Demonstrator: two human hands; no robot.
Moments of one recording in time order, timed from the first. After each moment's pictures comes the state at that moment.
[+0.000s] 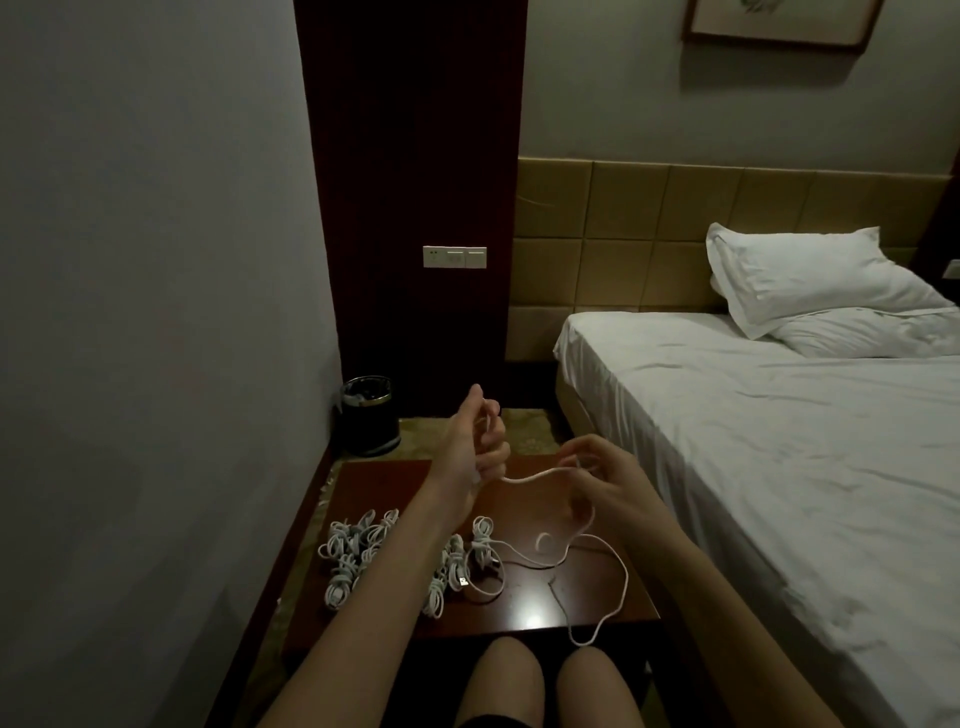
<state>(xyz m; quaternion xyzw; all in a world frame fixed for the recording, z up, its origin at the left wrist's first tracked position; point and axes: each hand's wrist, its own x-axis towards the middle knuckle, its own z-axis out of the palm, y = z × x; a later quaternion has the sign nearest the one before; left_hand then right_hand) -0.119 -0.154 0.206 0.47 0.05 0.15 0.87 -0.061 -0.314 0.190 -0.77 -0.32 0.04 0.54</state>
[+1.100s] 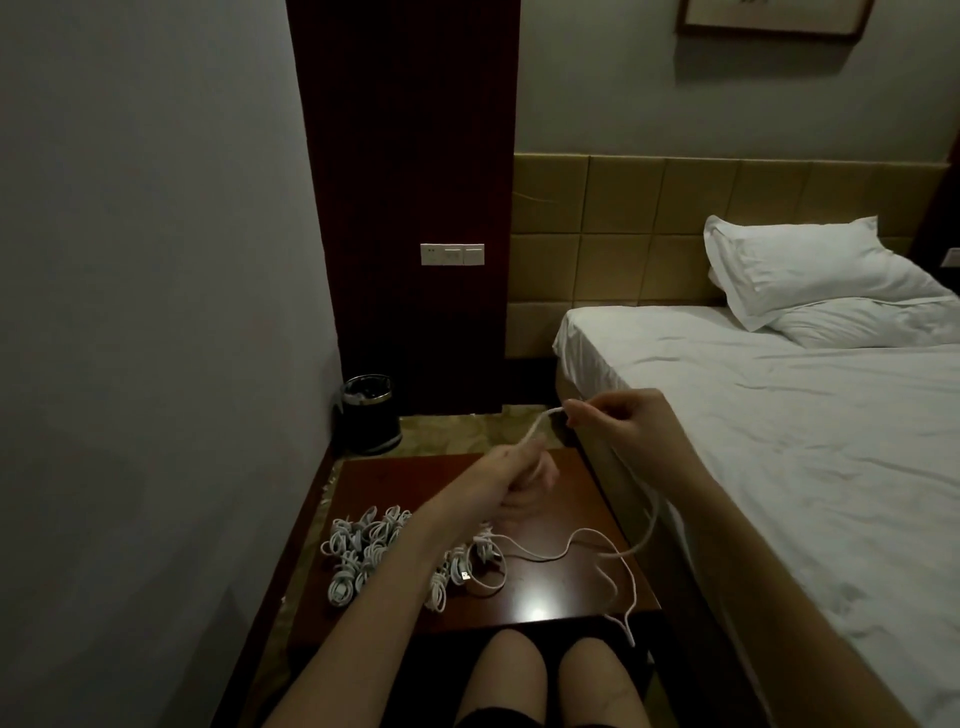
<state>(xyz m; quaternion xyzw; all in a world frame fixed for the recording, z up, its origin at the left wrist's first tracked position) -0.137 -0.168 0.194 0.70 -0.08 -0.02 0.71 -0.048 -0.324 0.234 -0.78 -0.37 -0.08 0.50</state>
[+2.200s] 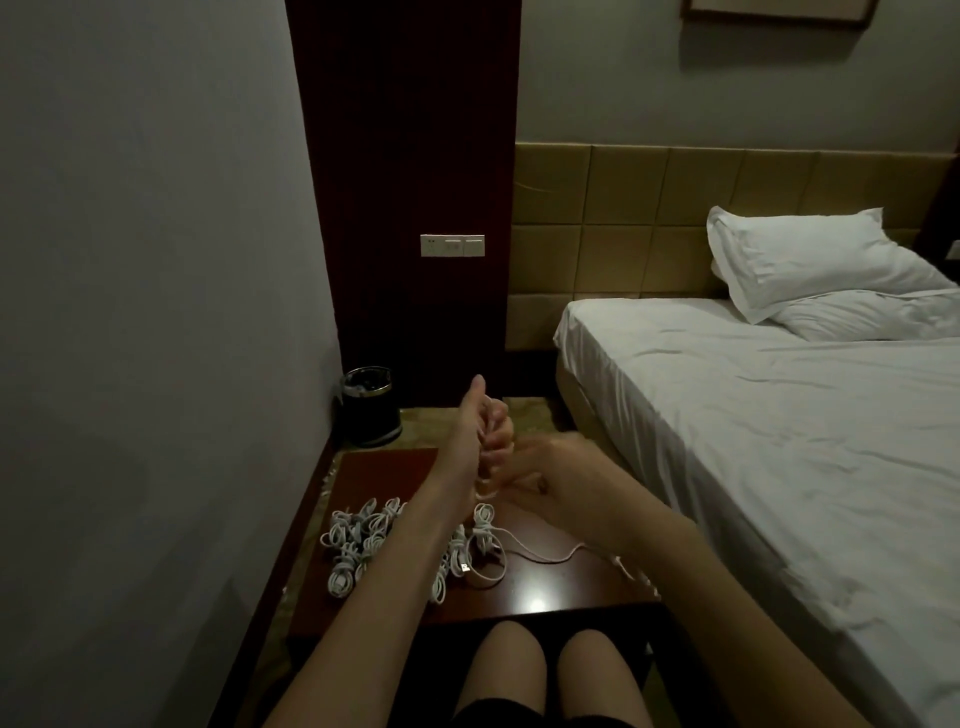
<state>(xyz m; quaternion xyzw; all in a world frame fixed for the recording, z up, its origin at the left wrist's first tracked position) -0.121 -0.161 0.203 0.54 0.09 0.13 0.83 -0.094 -0.299 0.222 -0.77 -0.59 -0.06 0.25</state>
